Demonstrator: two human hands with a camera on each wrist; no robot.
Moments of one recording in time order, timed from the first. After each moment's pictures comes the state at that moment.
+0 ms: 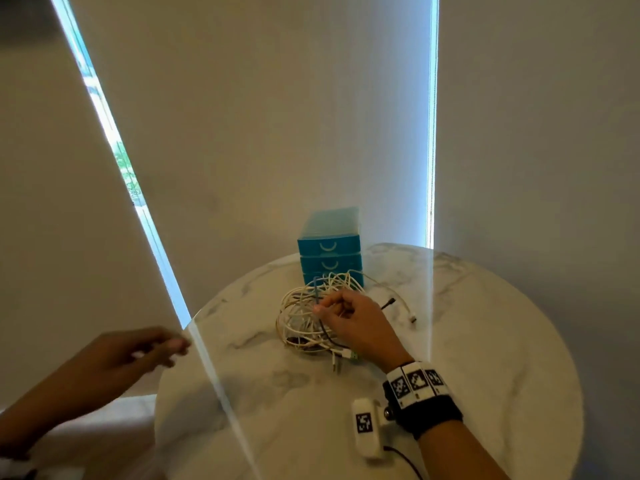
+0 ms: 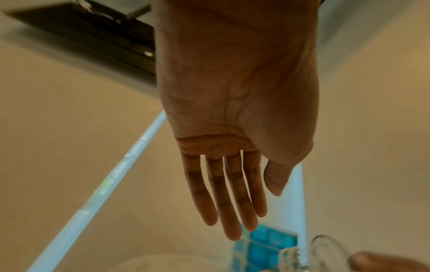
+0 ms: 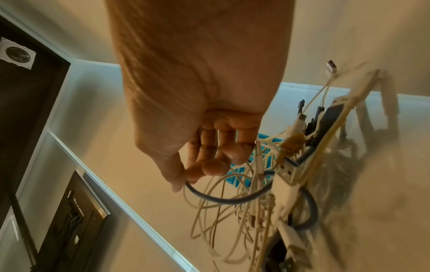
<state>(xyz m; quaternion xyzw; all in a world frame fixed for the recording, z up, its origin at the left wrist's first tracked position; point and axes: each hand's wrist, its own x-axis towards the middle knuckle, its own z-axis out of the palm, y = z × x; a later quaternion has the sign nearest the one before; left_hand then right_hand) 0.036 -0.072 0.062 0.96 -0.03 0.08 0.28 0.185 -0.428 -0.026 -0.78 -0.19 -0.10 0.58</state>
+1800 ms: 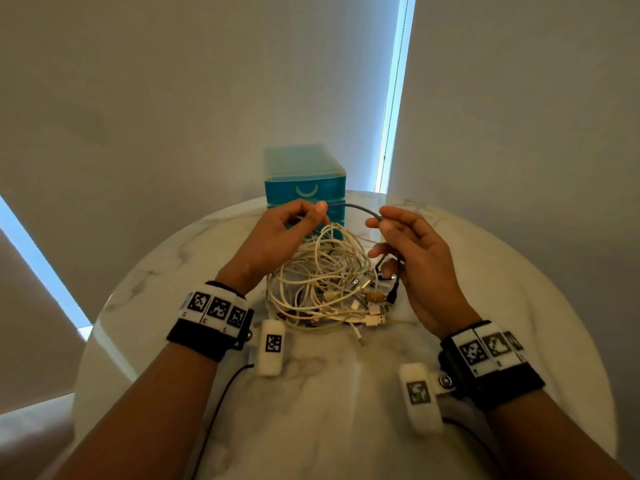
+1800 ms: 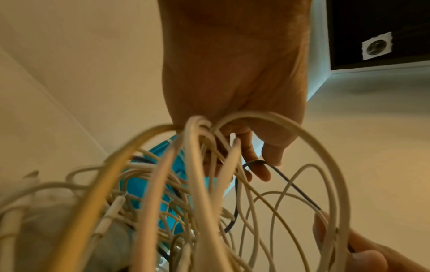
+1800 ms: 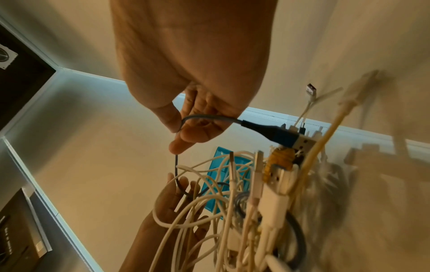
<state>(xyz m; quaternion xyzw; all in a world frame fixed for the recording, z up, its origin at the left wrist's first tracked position) 0.292 -0.213 0.001 0.78 -0.27 0.06 0.56 0.190 -0.426 -0.017 -0.63 -0.05 -0.21 0.75</state>
